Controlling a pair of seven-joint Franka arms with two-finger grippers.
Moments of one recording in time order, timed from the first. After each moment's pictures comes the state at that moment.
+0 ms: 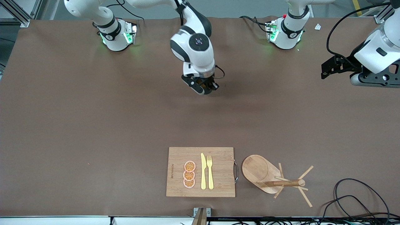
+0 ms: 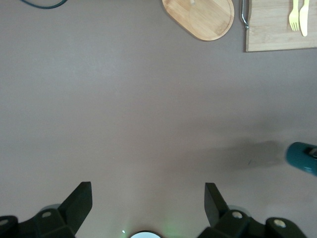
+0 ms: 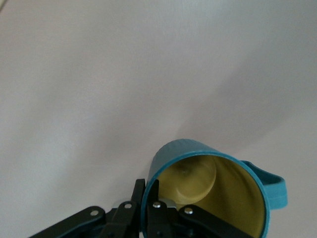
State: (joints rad) left arm -0.03 0.03 -0.14 -1.49 -0.02 1.46 -0.10; right arm 0.96 0.59 -0.04 -1.60 0.16 2.28 1.73
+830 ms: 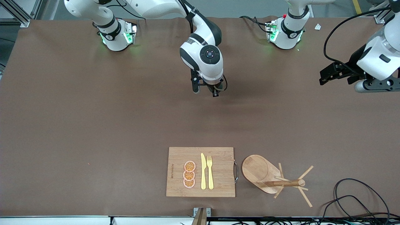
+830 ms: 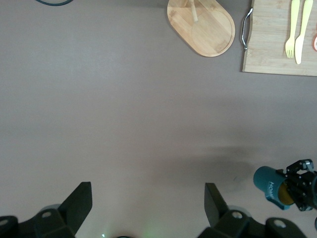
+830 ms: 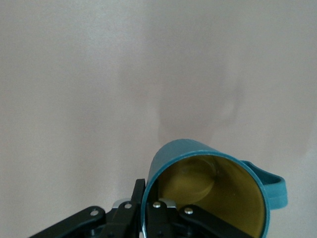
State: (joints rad) left arm -0.04 0.08 -0.14 -1.43 -0.04 1.47 -0.23; right arm 0.96 0.68 -0.05 -1.43 0.21 2.10 2.31
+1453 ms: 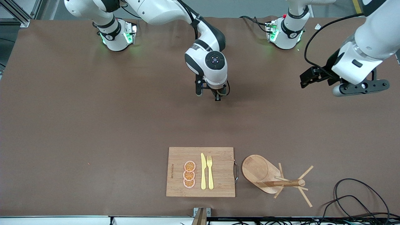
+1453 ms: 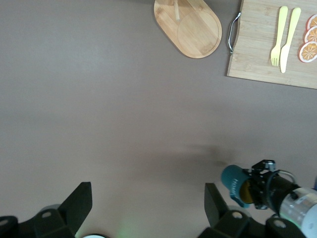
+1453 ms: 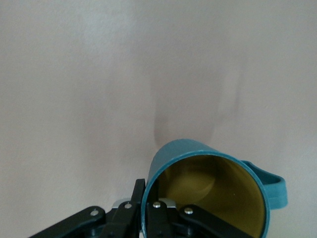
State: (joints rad) left arm -0.12 0.11 -0.17 -1.42 -0.04 1.49 -0.41; right arm 0.97 0.78 -0.06 -1.31 0.21 2.10 2.39
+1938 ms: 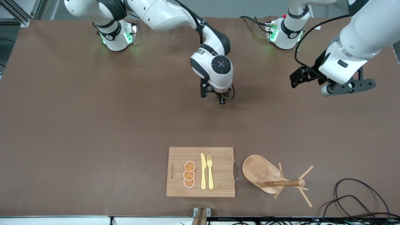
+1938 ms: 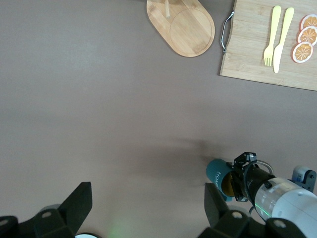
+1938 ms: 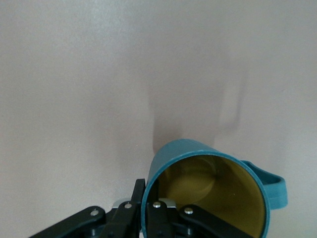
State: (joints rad) left arm -0.15 0.12 -0.17 -1.42 -0.04 1.51 -0.44; right arm 0.97 0.90 -0.06 -1.14 0.21 2.05 2.42
